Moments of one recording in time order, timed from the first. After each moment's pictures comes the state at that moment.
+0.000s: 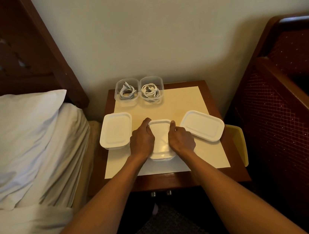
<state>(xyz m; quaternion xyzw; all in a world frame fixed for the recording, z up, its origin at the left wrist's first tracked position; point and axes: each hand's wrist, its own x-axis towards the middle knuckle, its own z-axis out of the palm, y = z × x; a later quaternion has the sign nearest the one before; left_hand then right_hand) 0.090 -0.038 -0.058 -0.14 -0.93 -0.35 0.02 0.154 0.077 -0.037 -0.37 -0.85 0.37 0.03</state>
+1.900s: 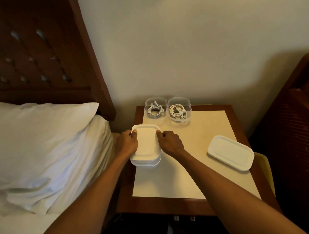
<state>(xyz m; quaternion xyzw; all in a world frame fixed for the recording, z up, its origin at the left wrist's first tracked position) -0.003 -0.155 -0.003 0.01 -0.94 -0.34 -0.03 0.053 -0.001 0.002 -0.20 -0.89 0.40 -0.03</state>
